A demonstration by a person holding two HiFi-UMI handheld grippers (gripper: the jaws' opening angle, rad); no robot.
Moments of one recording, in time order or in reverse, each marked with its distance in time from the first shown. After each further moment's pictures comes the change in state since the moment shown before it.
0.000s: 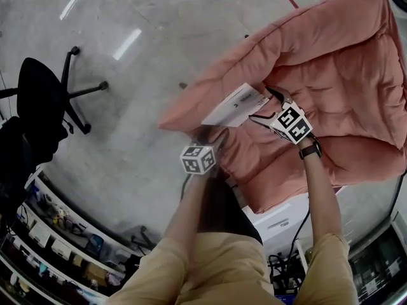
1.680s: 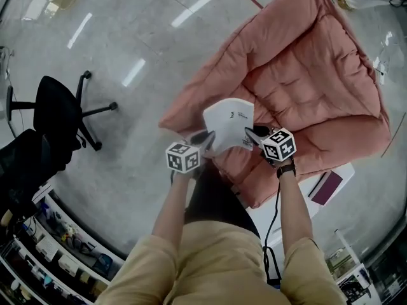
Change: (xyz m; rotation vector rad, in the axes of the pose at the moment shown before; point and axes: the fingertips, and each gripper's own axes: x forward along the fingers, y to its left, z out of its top) left arm -0.076 -0.092 0.042 0.246 0.118 -0.204; right arm -0.065 0.098 -0.037 0.459 -0.235 -0.006
